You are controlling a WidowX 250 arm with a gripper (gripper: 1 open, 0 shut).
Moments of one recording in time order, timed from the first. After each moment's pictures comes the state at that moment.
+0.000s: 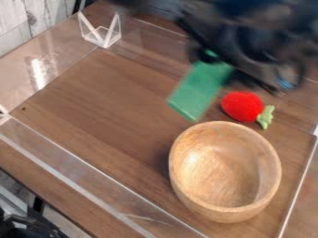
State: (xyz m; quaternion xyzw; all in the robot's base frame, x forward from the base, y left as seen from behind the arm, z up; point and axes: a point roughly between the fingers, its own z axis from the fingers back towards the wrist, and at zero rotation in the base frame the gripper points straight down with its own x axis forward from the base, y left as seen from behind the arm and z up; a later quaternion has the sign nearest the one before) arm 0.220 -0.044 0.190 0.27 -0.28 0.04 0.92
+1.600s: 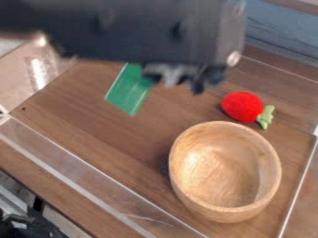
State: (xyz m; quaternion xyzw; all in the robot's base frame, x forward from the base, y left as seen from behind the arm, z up) arm 0.196 -0.010 0.185 0.27 -0.35 0.04 0.89
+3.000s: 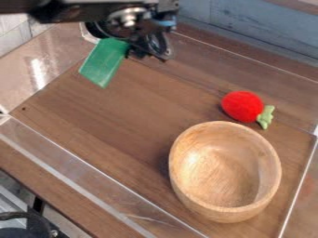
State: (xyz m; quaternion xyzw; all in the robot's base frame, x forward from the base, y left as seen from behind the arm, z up) arm 0.227 0.041 0.176 0.27 -0.33 0.04 0.90
